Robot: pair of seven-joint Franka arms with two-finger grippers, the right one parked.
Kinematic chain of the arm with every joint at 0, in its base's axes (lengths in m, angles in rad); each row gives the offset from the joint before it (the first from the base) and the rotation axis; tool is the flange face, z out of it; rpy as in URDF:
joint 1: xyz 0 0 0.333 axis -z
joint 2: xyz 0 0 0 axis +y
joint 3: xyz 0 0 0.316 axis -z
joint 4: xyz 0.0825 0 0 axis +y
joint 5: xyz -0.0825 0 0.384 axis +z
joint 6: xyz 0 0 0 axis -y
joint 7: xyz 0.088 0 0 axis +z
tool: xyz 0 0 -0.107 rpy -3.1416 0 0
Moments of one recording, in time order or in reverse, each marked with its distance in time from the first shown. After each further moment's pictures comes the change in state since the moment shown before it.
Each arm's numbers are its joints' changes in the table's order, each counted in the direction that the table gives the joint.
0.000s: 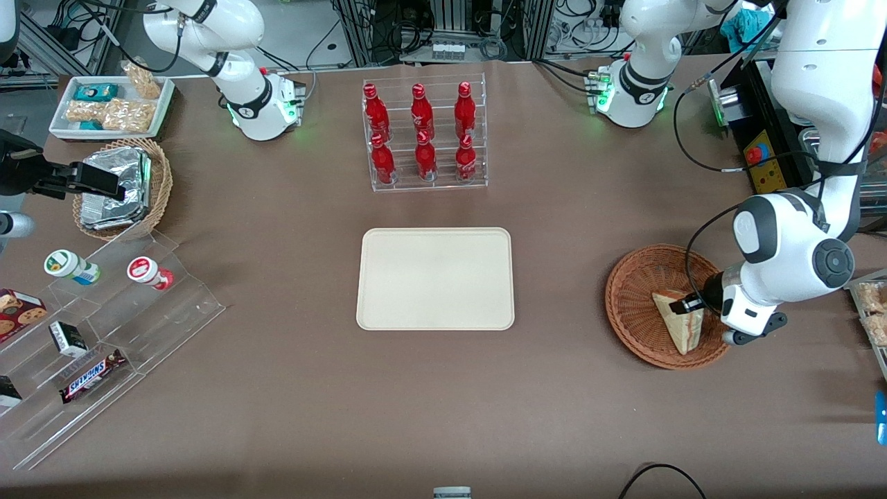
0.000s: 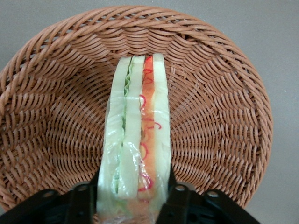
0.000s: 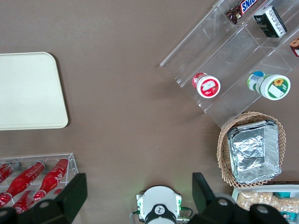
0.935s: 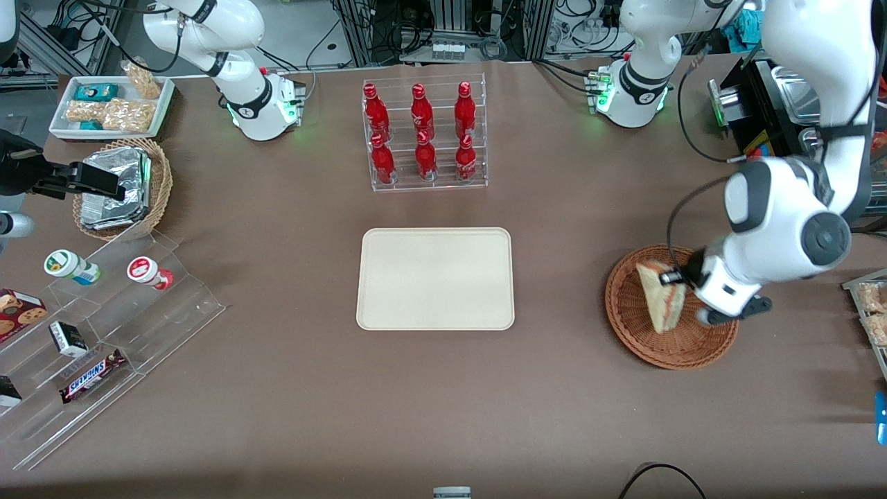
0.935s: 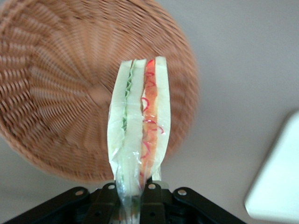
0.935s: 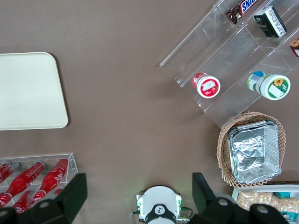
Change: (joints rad) arm 0.150 -0.211 0.018 -0.025 0.003 -0.301 -0.009
